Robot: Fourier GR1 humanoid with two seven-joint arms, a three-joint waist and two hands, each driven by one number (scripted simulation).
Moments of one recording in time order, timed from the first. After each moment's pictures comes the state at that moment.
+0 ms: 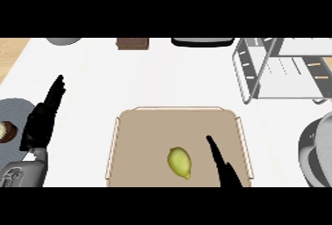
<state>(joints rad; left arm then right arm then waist) -0.14 0.27 0.06 -1.47 -0.16 0.09 0.06 0.22 -0.11 0.57 -1.69 0.32 -0.32 0.38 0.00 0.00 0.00</state>
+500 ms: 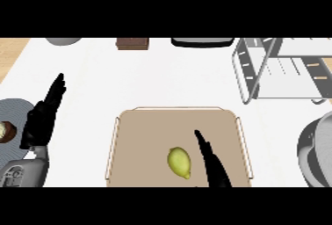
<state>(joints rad) -0.15 0.25 0.09 -1.47 -0.18 0.06 0.07 0.13 -0.03 0.57 -1.58 0.33 -0.32 0.38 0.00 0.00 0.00</state>
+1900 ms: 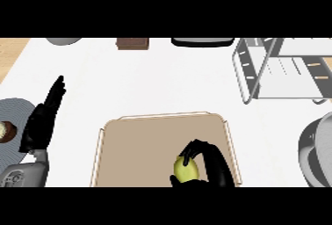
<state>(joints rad) -0.13 0.22 0.10 -1.51 -0.22 0.04 0.08 0.03 -0.06 0.59 -1.60 0.42 -0.32 0.38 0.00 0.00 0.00</state>
